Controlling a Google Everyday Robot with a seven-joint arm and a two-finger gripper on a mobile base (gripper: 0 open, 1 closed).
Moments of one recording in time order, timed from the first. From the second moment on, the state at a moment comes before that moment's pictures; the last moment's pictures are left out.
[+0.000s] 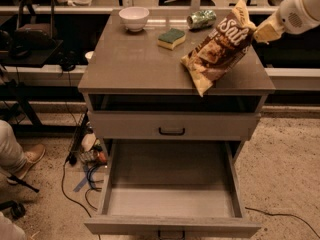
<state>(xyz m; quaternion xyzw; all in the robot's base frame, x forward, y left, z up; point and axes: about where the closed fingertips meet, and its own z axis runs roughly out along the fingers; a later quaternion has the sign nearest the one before) 0.681 -0.277 0.961 -0.40 0.83 -0.01 0.38</state>
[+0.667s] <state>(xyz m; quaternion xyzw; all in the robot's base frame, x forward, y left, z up) 0.530 -0.216 0.955 -0.42 0.82 0.15 0.35</state>
